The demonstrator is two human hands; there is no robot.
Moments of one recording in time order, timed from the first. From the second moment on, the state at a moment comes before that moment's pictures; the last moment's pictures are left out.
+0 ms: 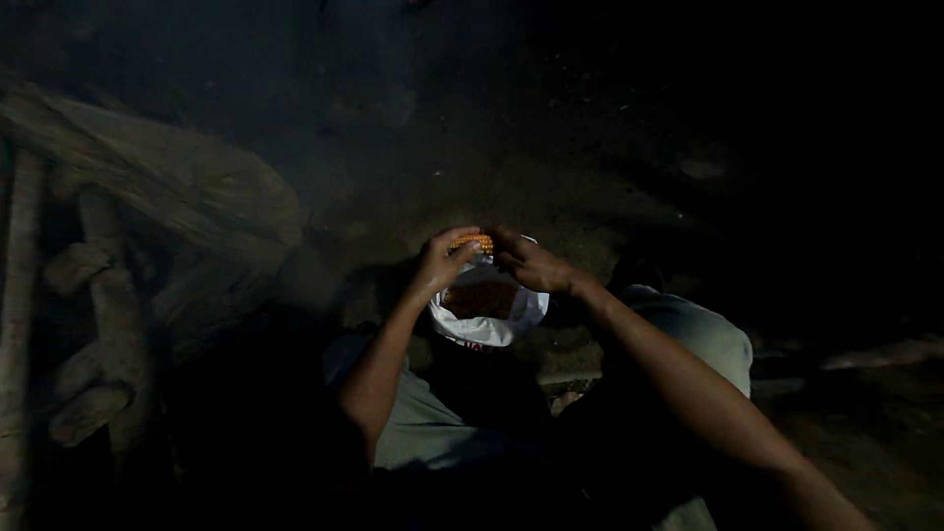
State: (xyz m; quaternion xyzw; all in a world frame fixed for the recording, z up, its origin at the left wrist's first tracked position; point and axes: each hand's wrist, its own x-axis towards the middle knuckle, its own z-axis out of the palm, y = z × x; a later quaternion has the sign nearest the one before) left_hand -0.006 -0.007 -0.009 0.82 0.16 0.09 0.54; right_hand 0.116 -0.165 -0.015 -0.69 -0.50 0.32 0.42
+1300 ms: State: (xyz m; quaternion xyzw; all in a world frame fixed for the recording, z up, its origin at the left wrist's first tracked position) left_hand -0.007 -0.015 0.004 0.83 0.19 0.05 0.52; right_hand 0.107 -0.160 -0.019 -0.74 -0.50 0.29 0.35
